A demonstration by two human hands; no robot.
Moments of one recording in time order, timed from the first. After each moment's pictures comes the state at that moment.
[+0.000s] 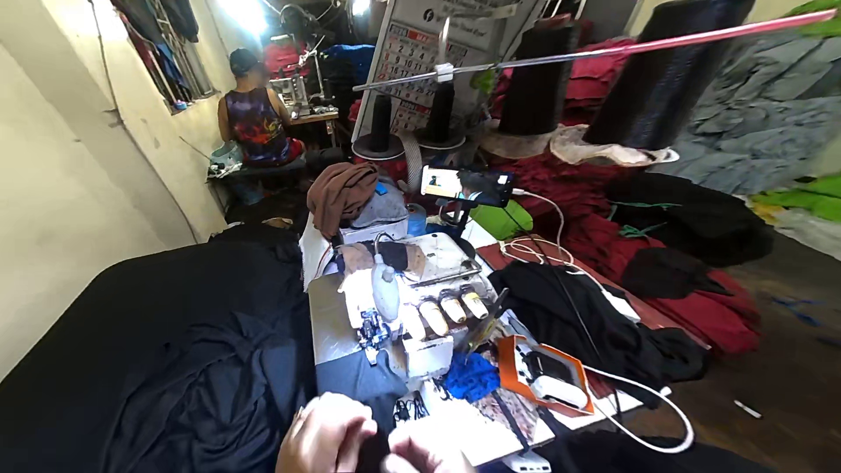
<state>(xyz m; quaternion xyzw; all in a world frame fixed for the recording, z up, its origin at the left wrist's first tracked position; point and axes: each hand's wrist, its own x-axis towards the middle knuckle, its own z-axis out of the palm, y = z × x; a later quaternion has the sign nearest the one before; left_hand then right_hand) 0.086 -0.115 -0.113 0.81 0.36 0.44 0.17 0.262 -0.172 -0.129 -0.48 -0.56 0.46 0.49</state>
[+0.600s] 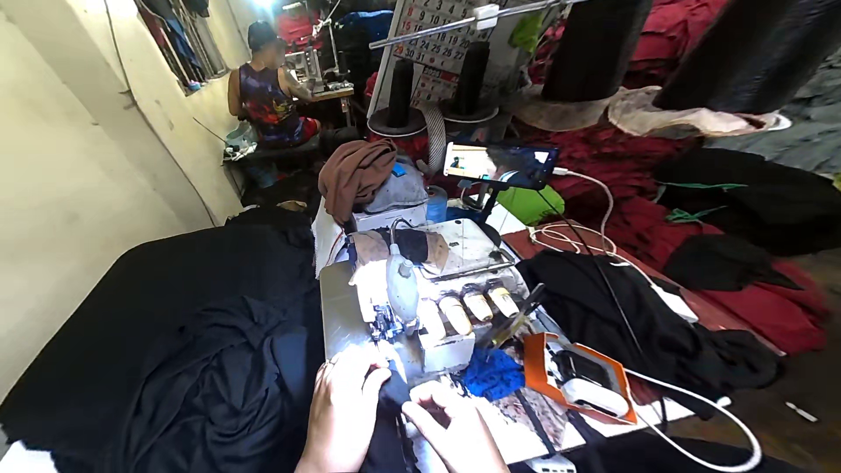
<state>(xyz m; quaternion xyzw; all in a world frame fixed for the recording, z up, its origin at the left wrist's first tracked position) 0.115 -0.070 -0.141 0.78 0.48 0.37 0.15 0.279 -0.136 -0.159 -0.58 -0.53 0.39 0.48</state>
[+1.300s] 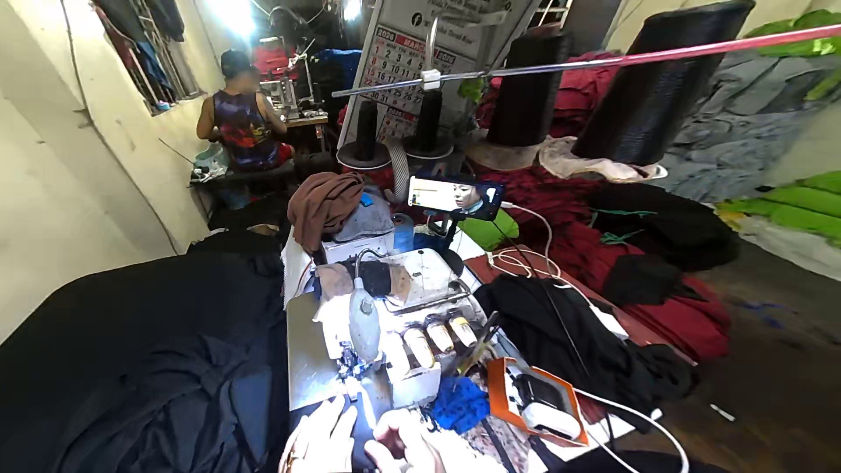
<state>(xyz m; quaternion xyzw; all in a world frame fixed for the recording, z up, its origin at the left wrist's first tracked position) 0.120 -0.106 -0.145 0.81 0.48 0.32 0.07 0.264 -0.131 -0.163 -0.57 -0.58 0.28 0.52</state>
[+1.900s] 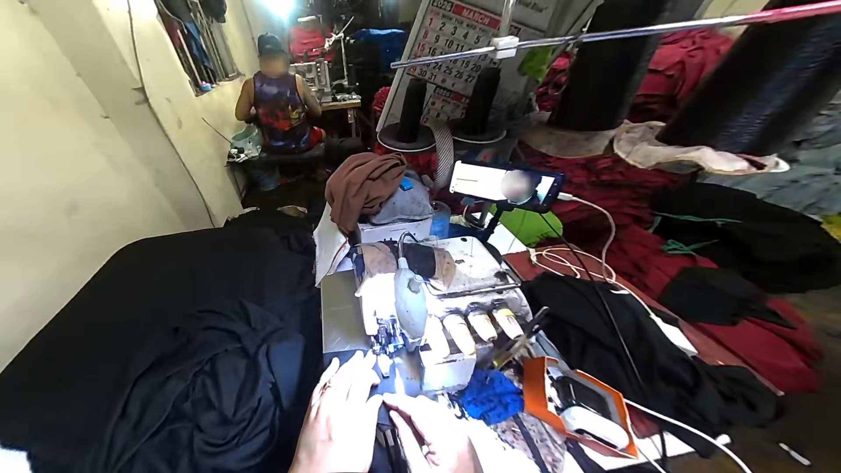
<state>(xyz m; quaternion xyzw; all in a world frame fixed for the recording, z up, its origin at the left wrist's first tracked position) 0.105 -0.080 -0.146 0.83 0.46 0.30 0.10 0.258 -0.128 -0.160 -0.57 -0.66 0.14 0.47</state>
